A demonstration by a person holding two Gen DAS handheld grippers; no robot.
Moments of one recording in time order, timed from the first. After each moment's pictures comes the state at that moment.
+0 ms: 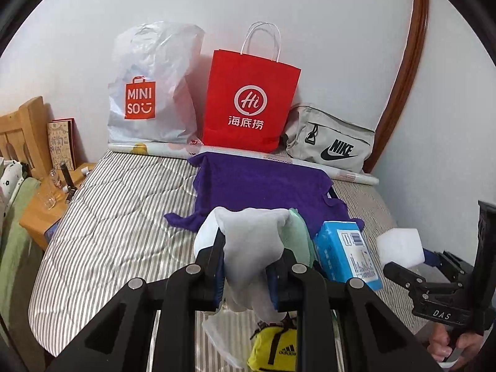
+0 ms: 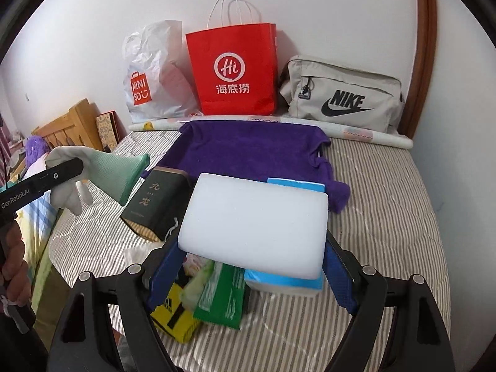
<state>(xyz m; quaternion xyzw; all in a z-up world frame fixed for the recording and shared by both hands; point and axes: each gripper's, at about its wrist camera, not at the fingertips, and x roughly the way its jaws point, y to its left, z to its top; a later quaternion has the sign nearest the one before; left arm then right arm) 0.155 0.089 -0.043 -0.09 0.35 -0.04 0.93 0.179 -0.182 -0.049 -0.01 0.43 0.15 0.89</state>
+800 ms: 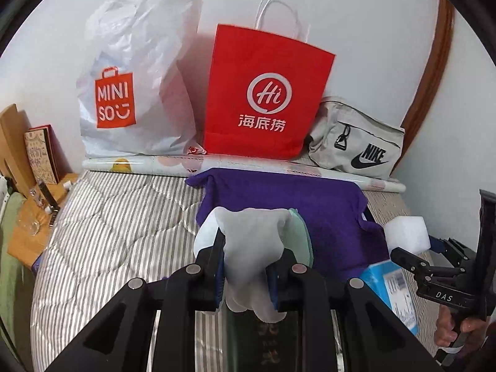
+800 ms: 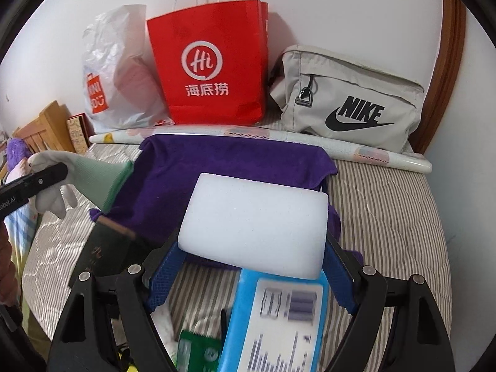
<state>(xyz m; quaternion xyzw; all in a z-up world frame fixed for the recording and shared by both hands) 0.299 0.115 -0.073 -0.08 0.39 -0.05 0.92 0.318 -0.154 -0.089 -0.03 0.45 0.12 0.88</state>
